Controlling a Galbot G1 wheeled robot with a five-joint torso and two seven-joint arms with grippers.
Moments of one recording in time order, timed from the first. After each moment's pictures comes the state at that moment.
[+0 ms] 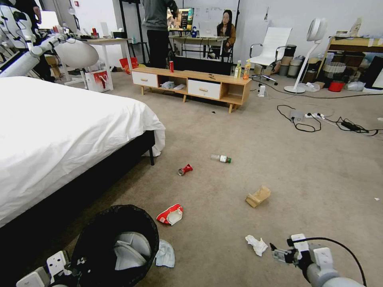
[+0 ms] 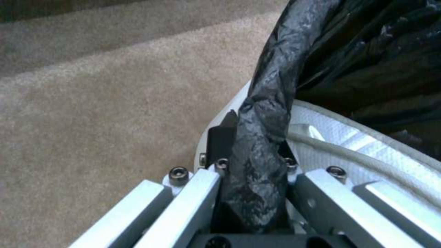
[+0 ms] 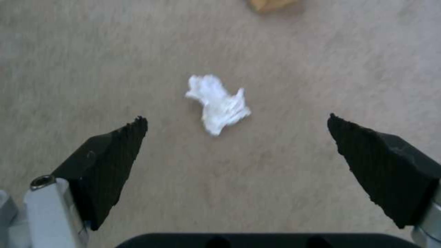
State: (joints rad) left arm 1.67 -1.56 -0.88 -2.30 -0.68 0.74 -0.38; right arm -1.55 1.02 0.58 2.03 0.44 -0.71 0.11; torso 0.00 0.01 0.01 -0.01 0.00
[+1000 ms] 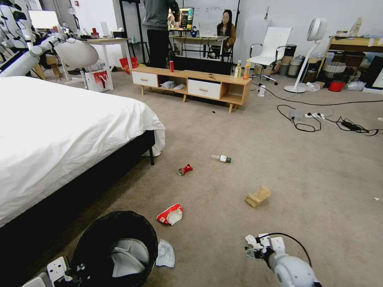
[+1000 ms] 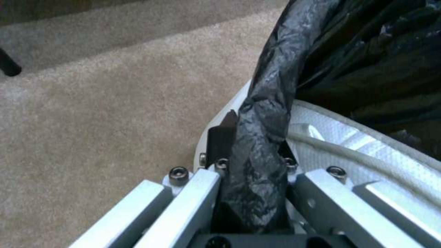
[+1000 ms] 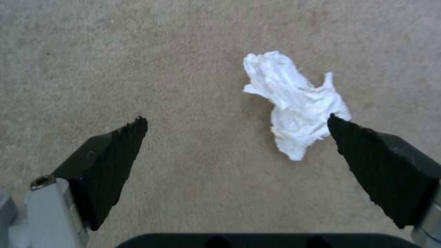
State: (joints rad) left arm 1.68 -1.61 -0.88 -2.29 -0.58 0.74 -0.35; right arm -1.17 1.18 0.32 1.51 0.36 -0.63 0.08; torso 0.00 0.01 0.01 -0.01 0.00
